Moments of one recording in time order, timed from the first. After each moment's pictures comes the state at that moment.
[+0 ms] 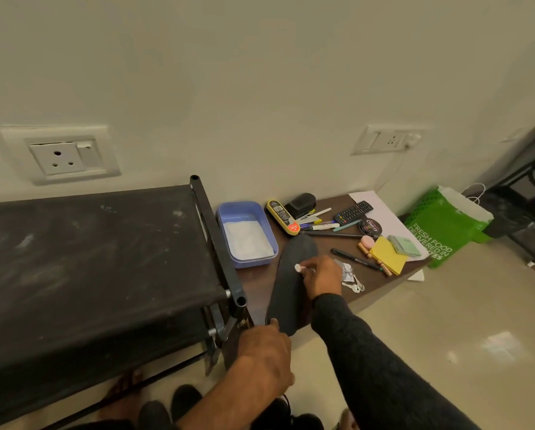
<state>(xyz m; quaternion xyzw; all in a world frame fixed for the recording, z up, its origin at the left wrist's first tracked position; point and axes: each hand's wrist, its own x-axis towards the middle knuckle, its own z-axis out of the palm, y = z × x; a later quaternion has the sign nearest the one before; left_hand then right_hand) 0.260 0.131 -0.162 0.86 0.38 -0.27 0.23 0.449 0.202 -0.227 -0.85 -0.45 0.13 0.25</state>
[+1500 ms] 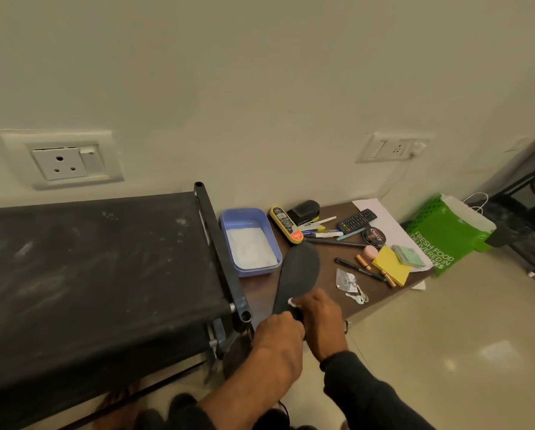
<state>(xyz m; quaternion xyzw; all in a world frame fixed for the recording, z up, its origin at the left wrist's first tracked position) 0.281 0.152 -0.146 0.86 0.41 -0.17 0.25 0.424 0.137 -0.242 -0.74 -0.64 0.06 0.22</state>
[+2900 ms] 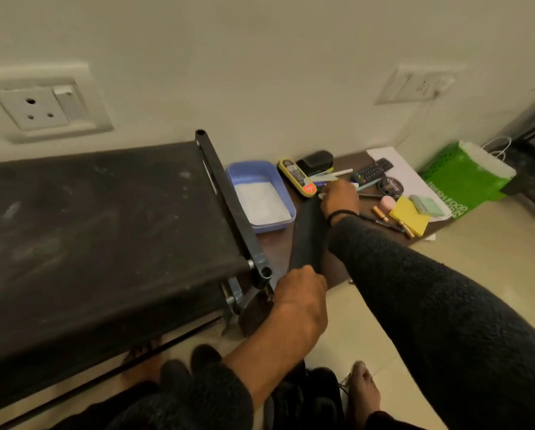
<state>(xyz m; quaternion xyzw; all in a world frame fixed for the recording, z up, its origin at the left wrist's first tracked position) 0.273 0.153 -0.151 0.87 0.40 -0.12 0.26 0.485 0.298 -0.216 -0.86 -0.49 0.03 0.13</state>
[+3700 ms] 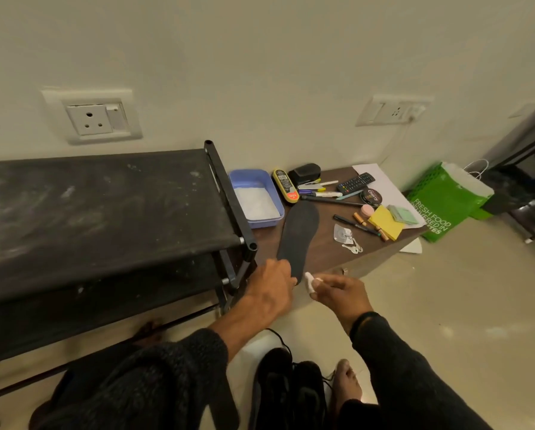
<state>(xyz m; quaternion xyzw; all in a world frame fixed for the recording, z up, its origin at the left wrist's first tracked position) 0.251 0.123 -0.174 0.80 0.50 0.06 0.31 0.409 0.054 -0.192 -0.71 -0.25 0.44 0.49</state>
